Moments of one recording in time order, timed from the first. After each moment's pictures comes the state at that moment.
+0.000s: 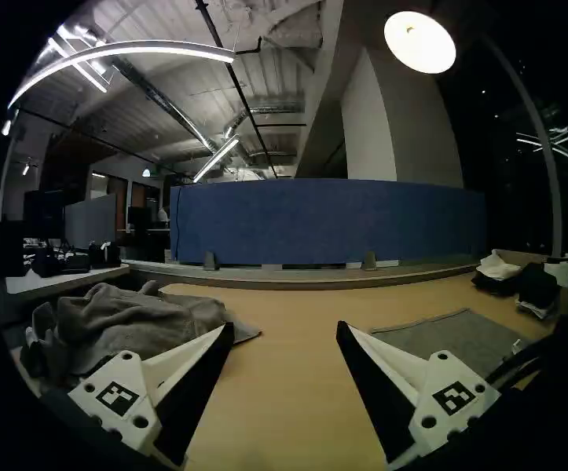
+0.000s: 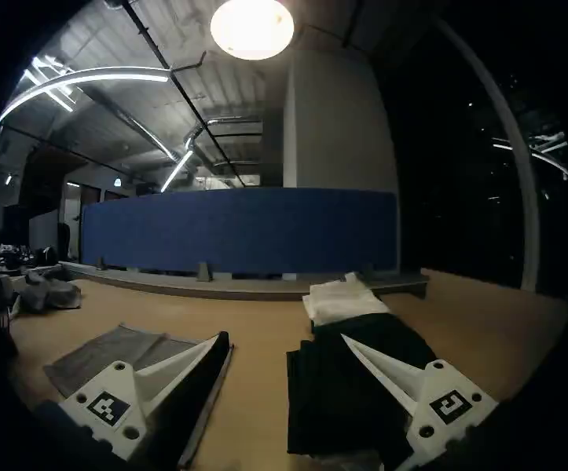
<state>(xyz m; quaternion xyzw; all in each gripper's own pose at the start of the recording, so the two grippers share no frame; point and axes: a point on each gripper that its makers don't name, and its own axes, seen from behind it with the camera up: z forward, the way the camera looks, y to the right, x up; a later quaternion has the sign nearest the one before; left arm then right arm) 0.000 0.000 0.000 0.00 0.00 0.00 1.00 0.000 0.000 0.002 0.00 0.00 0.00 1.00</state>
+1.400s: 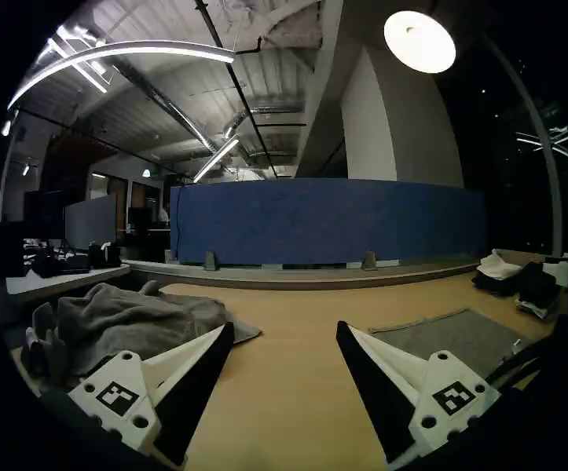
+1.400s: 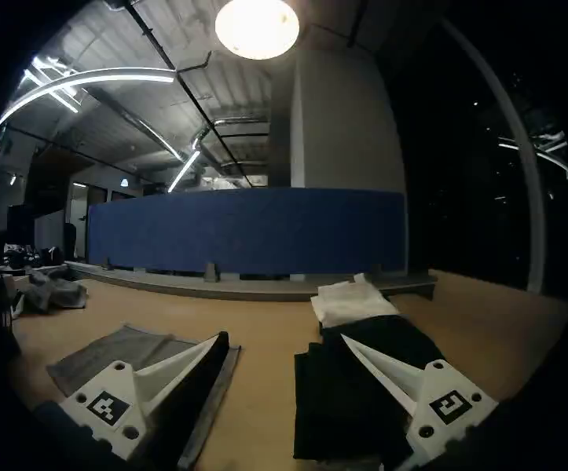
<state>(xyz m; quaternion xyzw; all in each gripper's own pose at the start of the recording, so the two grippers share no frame) -0.001 0.001 -0.001 0.00 0.00 0.00 1.00 0.000 -0.008 0.006 0.02 0.00 0.00 1.00</state>
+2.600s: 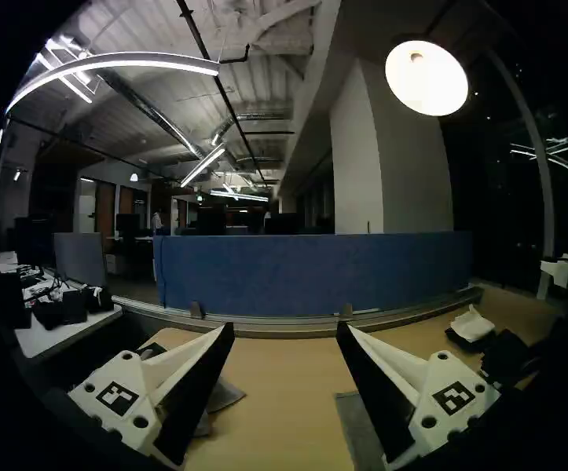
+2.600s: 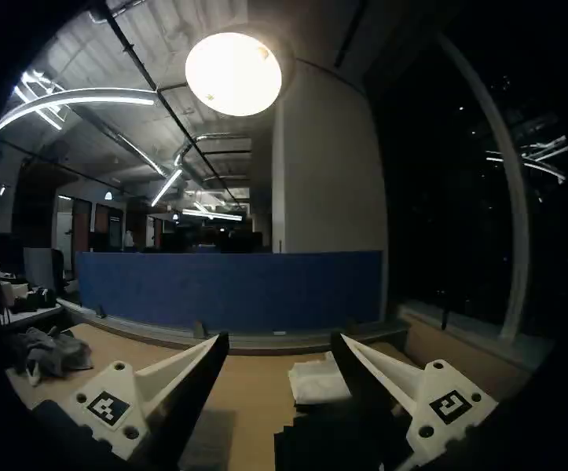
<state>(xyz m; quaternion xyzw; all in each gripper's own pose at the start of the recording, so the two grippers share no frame) 0.210 0.037 -0.002 -0.04 -0.01 0.00 1.00 0.213 0.019 -0.022 -0.02 0.01 0.01 1.00</state>
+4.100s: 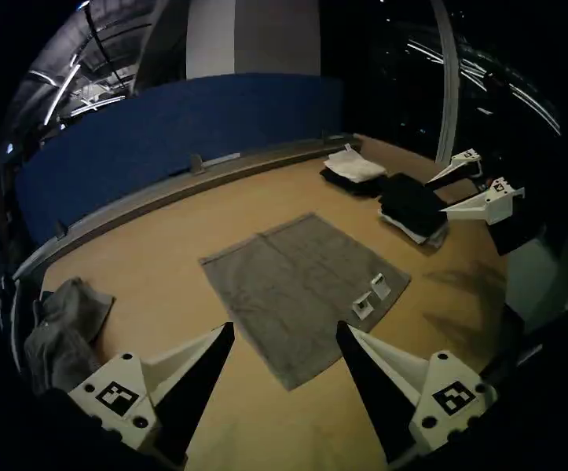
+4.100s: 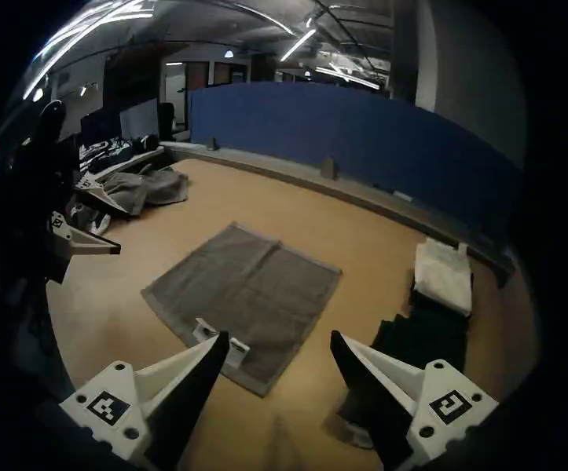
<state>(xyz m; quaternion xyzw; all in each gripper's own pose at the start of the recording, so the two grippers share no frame) -0.003 0.175 -0.056 -0.33 -0.29 0.11 0.89 0.019 -0.092 -0.058 0.25 -0.31 -0.11 0.91</state>
